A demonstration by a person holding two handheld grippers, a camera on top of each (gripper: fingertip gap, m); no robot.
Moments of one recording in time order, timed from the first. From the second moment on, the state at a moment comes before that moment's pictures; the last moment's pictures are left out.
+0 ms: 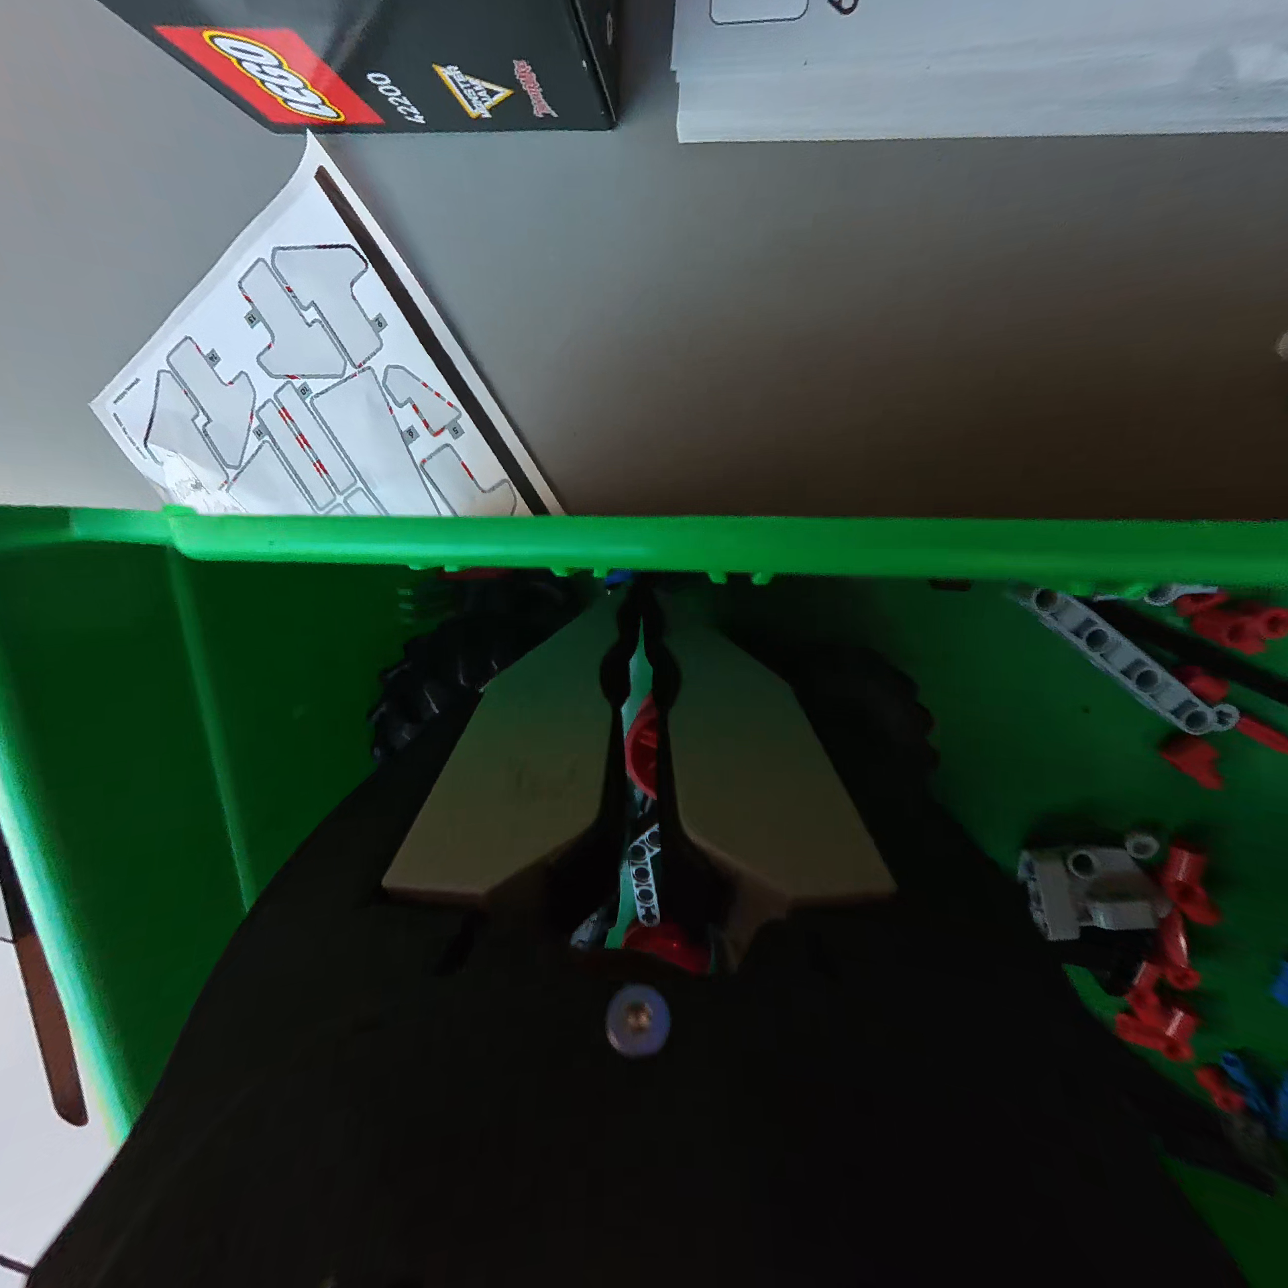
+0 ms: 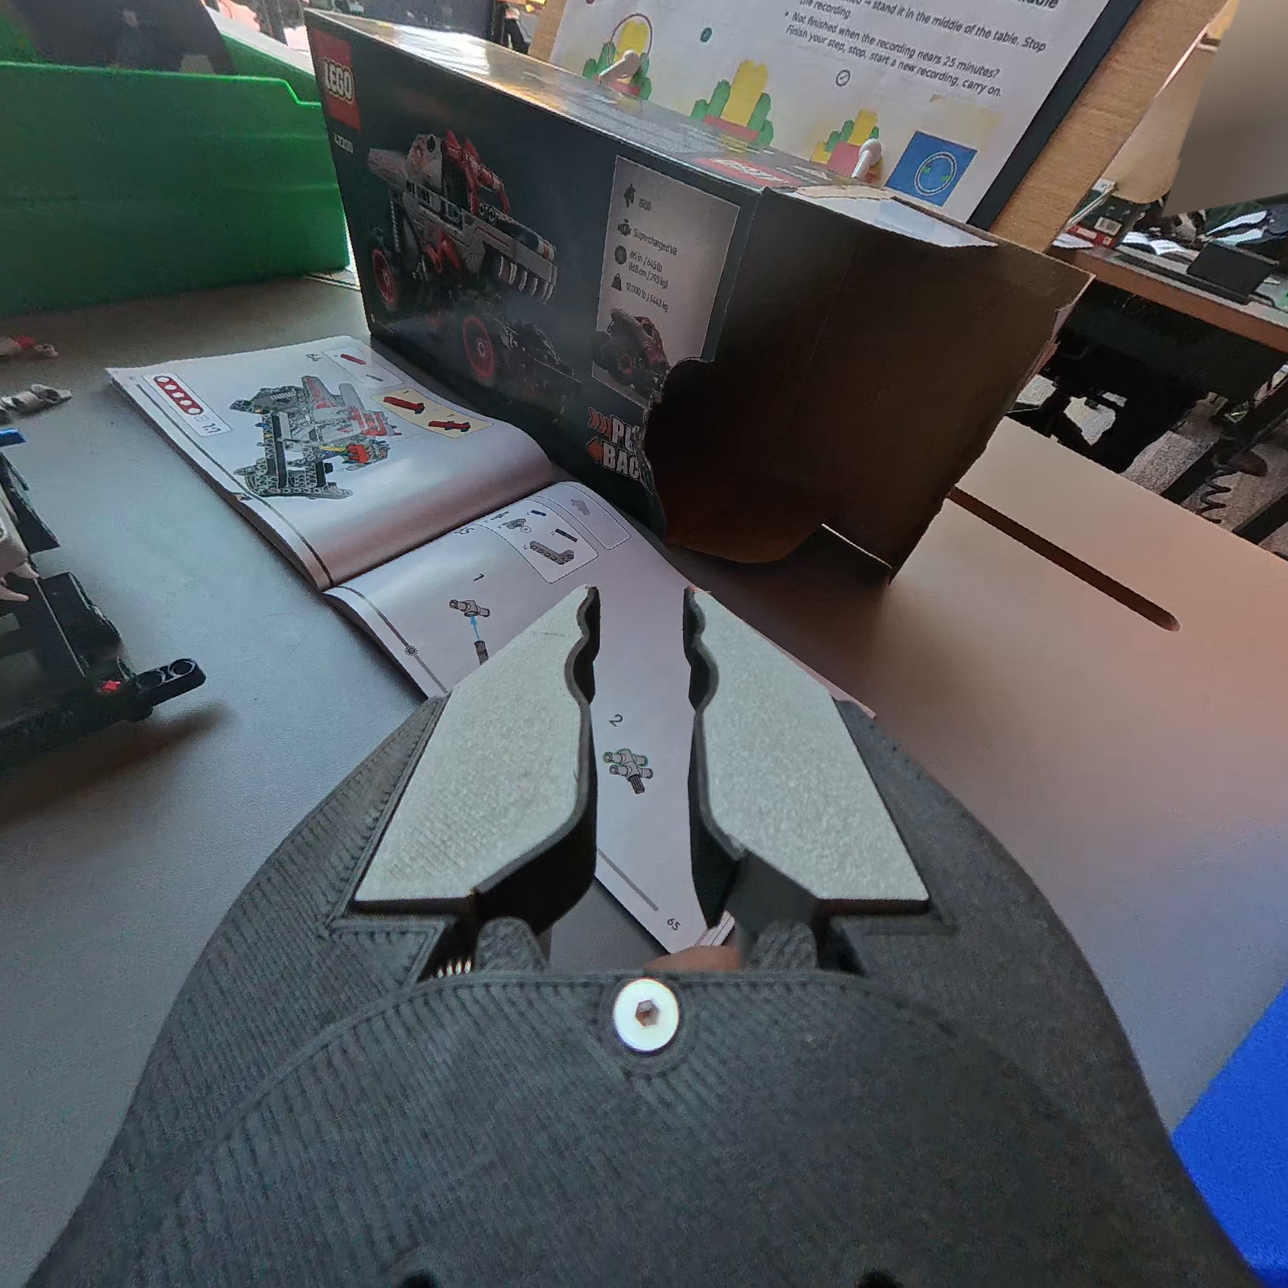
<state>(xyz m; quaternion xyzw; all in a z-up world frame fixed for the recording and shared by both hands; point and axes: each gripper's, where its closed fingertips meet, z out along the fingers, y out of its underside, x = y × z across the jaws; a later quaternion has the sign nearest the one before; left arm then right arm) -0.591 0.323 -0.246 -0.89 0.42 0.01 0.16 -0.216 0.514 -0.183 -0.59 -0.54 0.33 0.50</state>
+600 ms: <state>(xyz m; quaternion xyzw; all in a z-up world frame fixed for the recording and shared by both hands) -0.582 0.326 -0.234 -0.86 0.47 -0.01 0.21 -0.216 0.514 -0.183 -0.59 -0.54 0.33 0.50</state>
